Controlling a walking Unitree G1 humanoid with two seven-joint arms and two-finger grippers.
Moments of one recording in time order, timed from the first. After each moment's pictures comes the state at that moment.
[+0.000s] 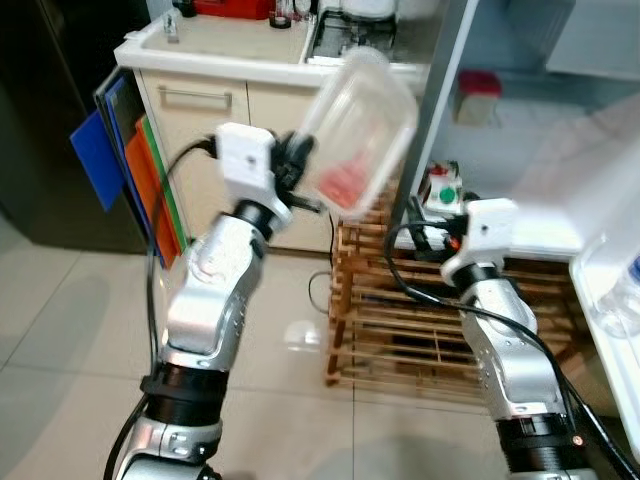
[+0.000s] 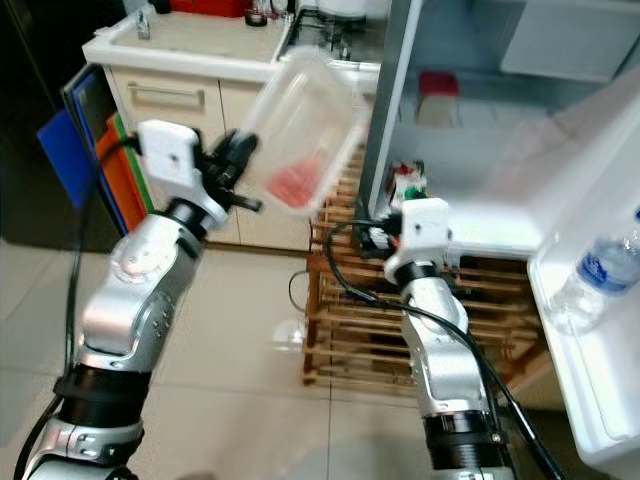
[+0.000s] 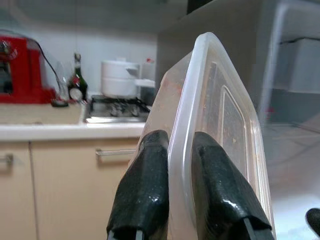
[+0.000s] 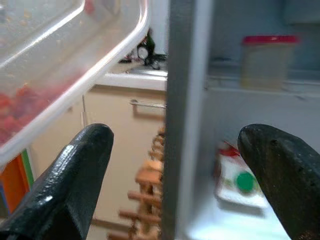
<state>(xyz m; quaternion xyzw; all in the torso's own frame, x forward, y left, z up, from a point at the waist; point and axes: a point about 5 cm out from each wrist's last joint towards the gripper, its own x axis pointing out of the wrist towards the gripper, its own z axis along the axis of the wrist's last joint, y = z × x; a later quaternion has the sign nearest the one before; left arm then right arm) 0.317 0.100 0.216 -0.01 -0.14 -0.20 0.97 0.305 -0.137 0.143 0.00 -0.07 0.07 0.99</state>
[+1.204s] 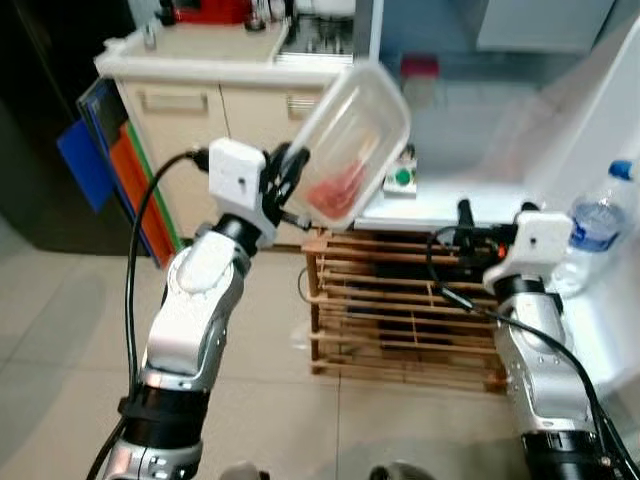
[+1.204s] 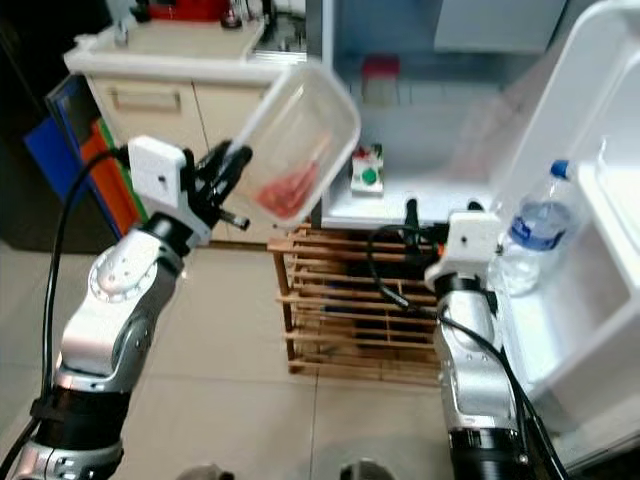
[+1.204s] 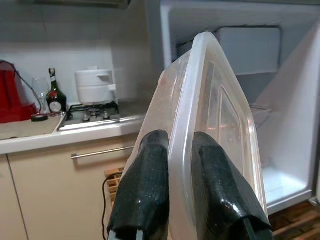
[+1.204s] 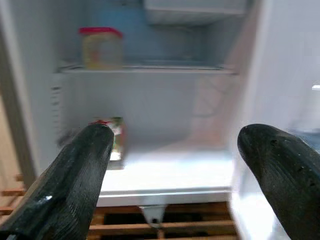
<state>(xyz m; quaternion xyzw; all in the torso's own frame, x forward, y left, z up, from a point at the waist) 0.304 0.109 0.206 0.02 -0.14 -0.21 0.97 0.289 -0.203 0.130 -0.04 -0.07 -0.07 0.99</state>
